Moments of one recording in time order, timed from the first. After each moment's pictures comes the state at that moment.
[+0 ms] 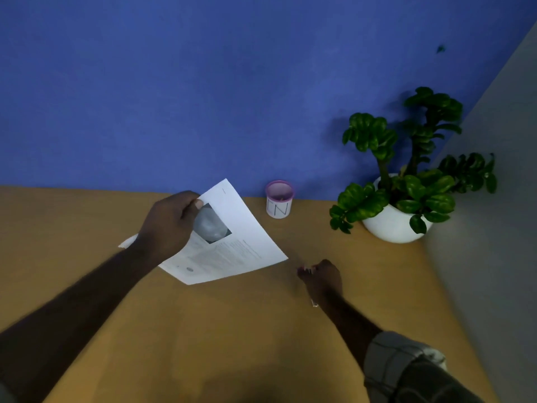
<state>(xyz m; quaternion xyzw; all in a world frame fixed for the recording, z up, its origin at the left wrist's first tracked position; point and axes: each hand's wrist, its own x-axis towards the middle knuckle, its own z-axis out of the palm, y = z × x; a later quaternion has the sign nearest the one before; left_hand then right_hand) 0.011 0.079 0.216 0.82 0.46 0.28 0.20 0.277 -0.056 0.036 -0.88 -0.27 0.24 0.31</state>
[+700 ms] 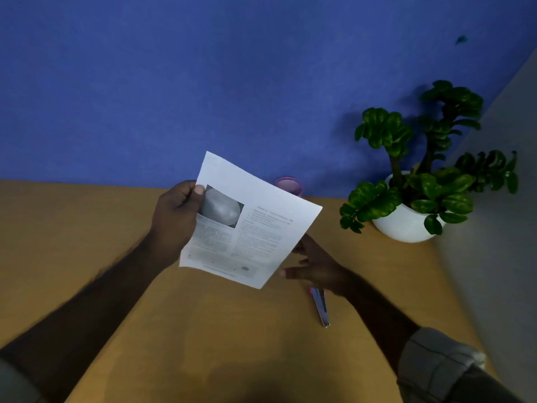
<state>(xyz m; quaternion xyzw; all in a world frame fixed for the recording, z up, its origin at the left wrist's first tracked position) 0.022 0.080 0.210 0.65 0.44 0.45 0.44 0.265 -0.046 0.119 -0.61 -0.49 0.49 0.37</state>
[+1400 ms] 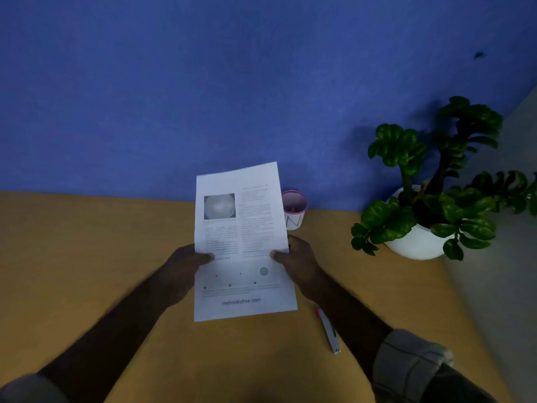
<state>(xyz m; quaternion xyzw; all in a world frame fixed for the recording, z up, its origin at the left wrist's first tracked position) -0.007 0.122 0.110 0.48 0.43 0.24 0.72 0.227 0.028 0.112 -0.66 -0.35 0.44 0.49</state>
